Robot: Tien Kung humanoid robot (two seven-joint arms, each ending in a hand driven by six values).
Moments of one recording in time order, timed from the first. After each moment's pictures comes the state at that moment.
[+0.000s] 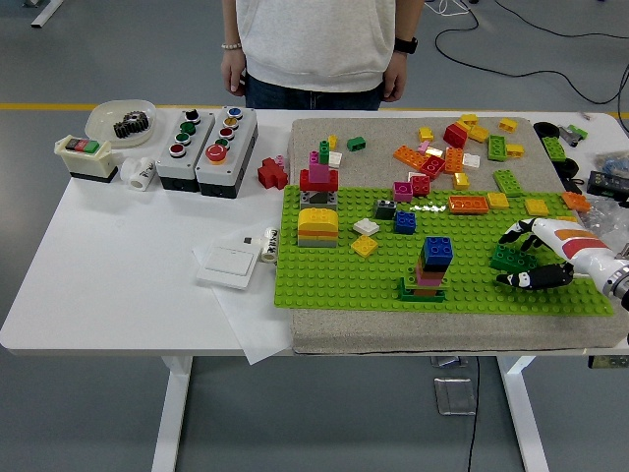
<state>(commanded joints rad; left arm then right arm) -0.15 0.09 -0.22 -0.28 0.55 0.17 0.51 0.49 -0.46 0.96 0.89 -1.91 -0.09 0.30</state>
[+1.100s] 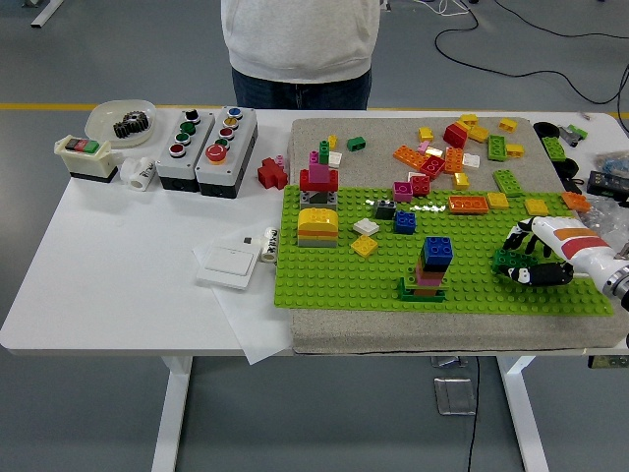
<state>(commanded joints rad) -0.15 0.09 -0.22 -0.28 0.56 0.18 0.51 0.50 -0.46 0.94 0.88 -1.94 -0.14 0.33</state>
